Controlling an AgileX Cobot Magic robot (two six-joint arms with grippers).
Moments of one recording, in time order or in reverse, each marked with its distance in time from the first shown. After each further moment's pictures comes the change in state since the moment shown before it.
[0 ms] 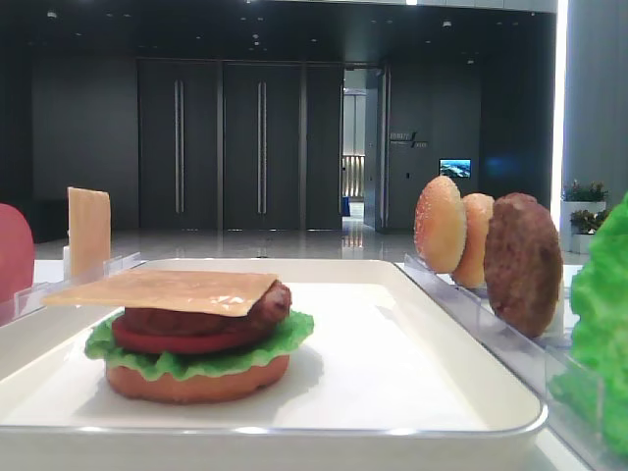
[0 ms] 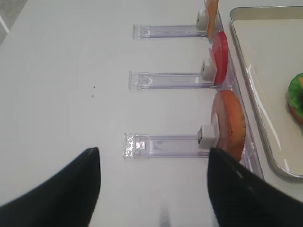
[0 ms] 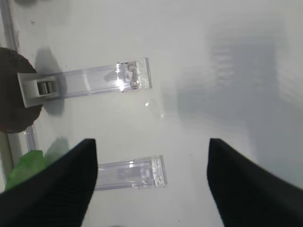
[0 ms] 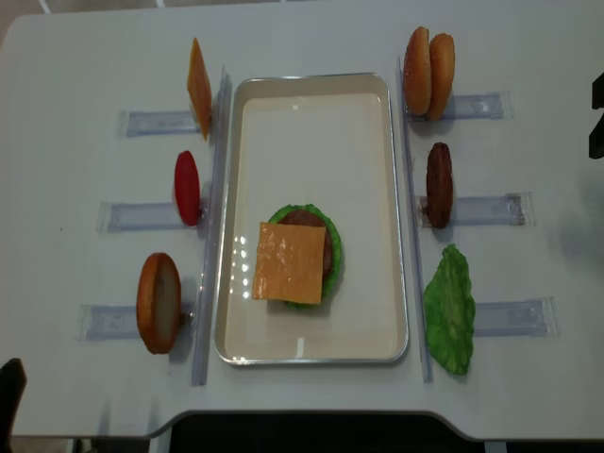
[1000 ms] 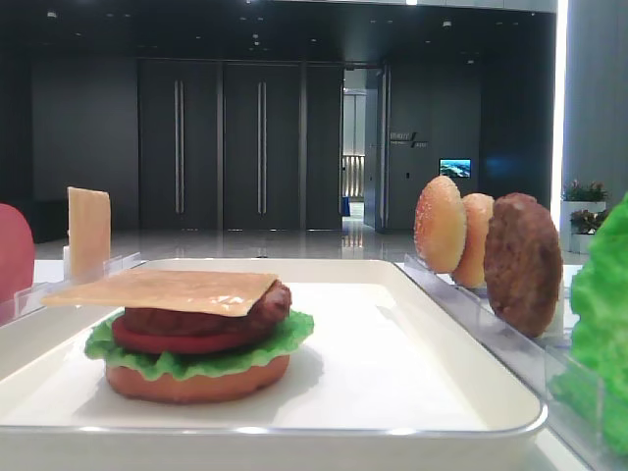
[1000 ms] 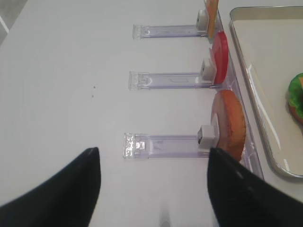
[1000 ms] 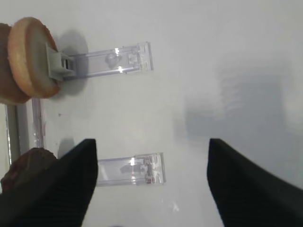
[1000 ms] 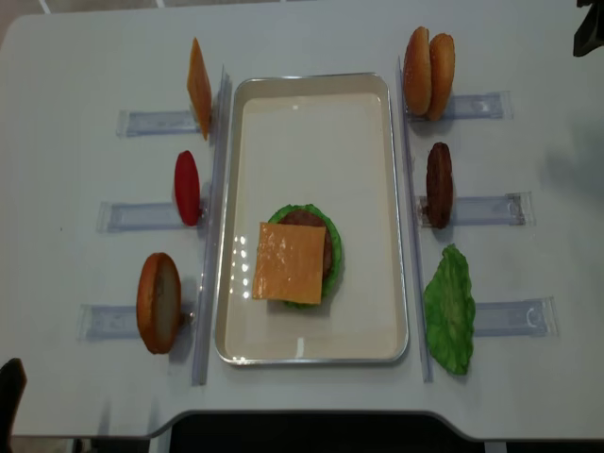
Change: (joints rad) left arm 0.000 0.000 0.000 0.000 0.000 0.000; right arm 0.000 0.235 -0.267 0.045 -0.109 -0.039
